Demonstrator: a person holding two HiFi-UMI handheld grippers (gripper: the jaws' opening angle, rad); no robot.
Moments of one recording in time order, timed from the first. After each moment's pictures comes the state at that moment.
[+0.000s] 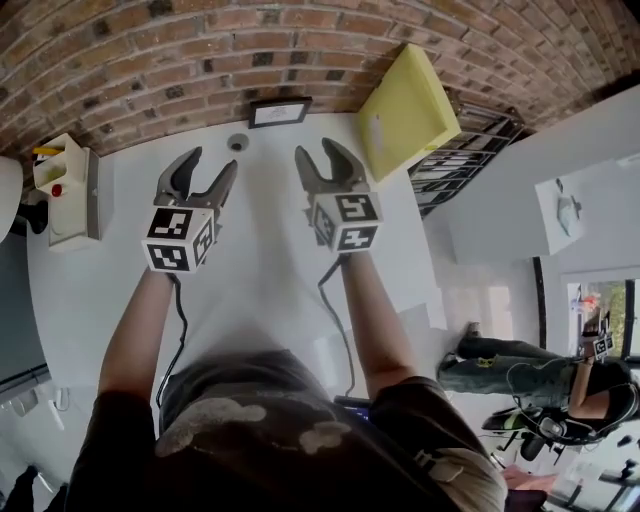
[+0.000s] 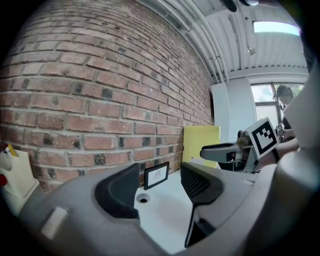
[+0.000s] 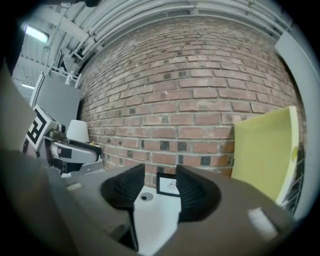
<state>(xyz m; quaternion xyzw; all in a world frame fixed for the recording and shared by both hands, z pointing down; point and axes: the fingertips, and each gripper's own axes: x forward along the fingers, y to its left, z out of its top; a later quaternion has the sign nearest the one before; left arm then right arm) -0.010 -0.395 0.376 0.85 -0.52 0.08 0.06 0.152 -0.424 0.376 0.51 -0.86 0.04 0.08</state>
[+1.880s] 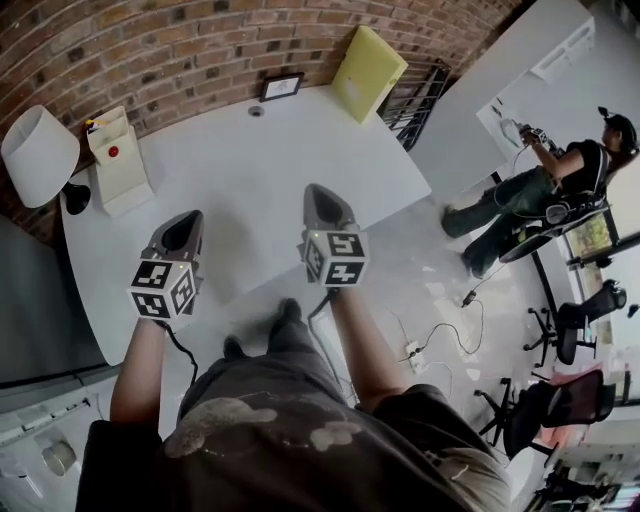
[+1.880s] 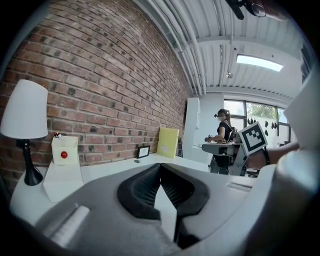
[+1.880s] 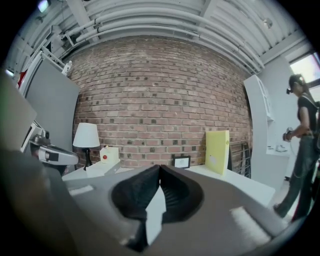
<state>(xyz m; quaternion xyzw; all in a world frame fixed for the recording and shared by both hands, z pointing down) -0.210 -0.108 0.367 0.91 -0.40 0.08 0.10 0.008 -0.104 0.348 0.67 -0.74 0.06 0.08</state>
